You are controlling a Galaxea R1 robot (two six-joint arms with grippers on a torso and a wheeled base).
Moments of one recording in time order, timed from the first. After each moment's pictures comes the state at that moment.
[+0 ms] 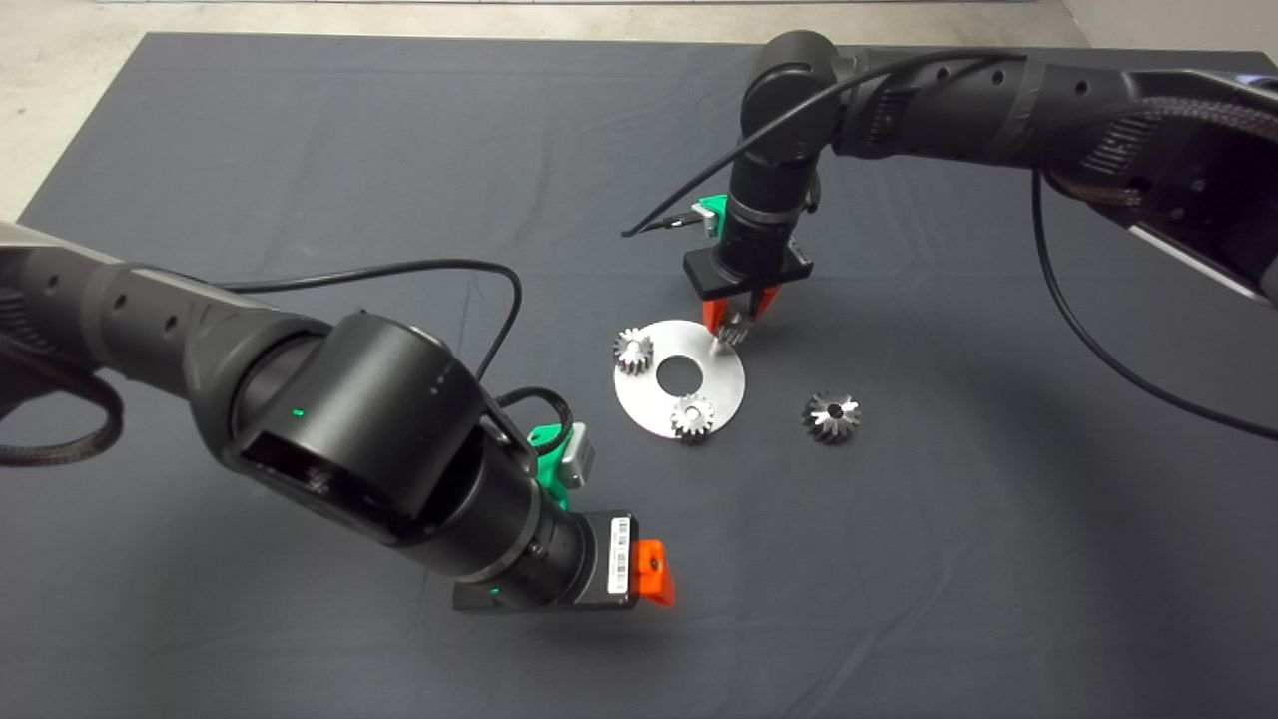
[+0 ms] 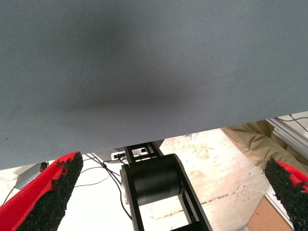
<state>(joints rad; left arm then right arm) -0.36 2.56 -0.56 0.30 1.33 -1.98 0.43 2.91 -1.66 -0.08 -1.53 0.99</state>
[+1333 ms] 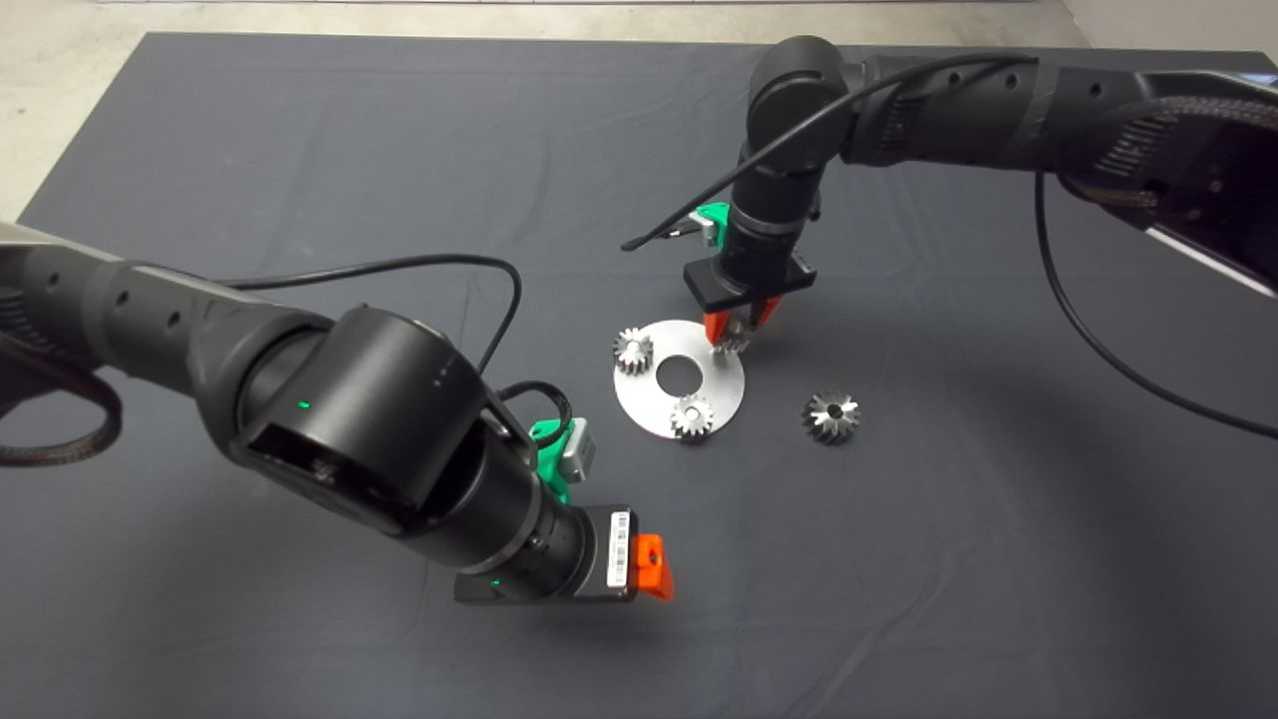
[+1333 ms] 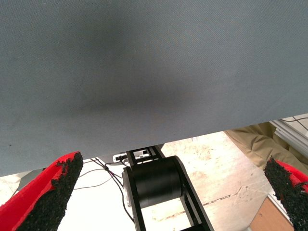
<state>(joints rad) -0.35 2.56 -0.57 0.30 1.33 -1.95 0.44 2.87 -1.57 -0.08 -1.53 1.01</state>
